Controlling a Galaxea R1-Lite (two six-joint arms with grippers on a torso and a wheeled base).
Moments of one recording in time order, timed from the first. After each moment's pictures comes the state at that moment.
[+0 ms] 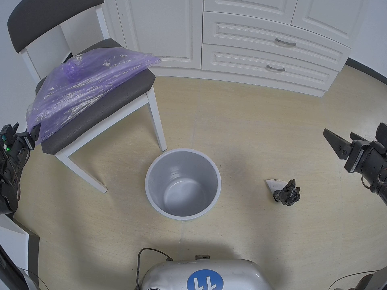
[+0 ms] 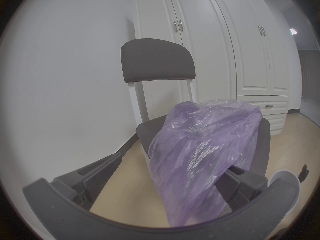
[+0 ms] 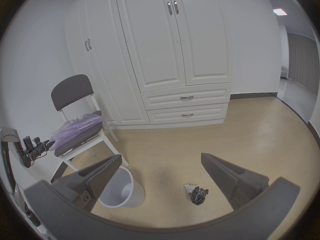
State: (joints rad) left arm 0.45 1.87 -0.56 -1.53 -0.24 -0.02; right arm 0.48 1.18 -0.49 -0.70 -0.36 0.15
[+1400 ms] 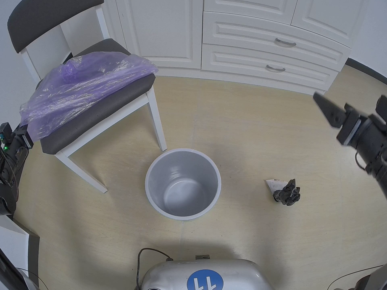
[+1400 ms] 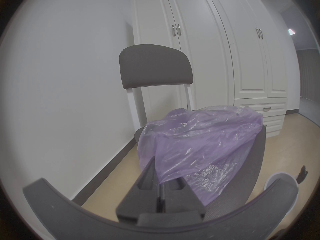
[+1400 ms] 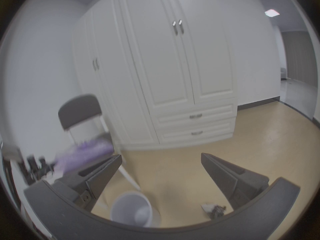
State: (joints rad) left arm 0.45 1.82 -0.54 -1.54 -0.25 -0.02; right arm 0.73 1.26 -0.62 -0.88 -0.59 0.08
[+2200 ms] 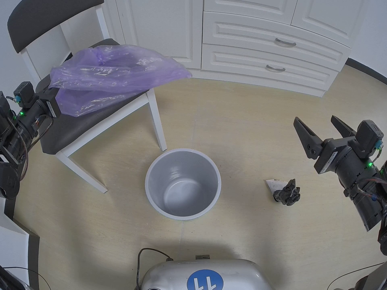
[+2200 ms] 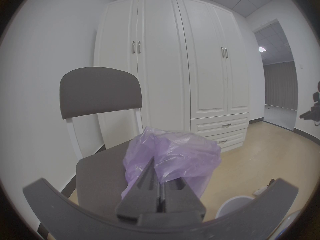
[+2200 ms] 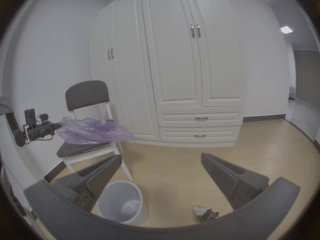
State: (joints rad) left arm 0.08 1.62 -0.72 -1.25 -0.24 0.06; right arm 0.76 1.39 -0.44 -1.22 -0.57 -0.10
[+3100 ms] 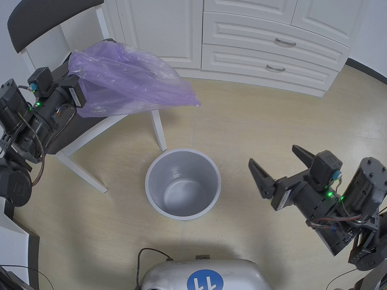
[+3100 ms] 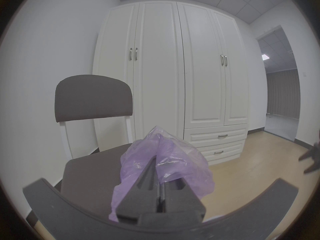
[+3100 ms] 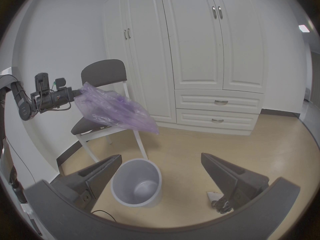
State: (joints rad) left arm -0.22 1.59 -0.75 -1.23 0.04 0.11; right arm 0.88 1.59 -0.42 -1.25 -0.56 -0.06
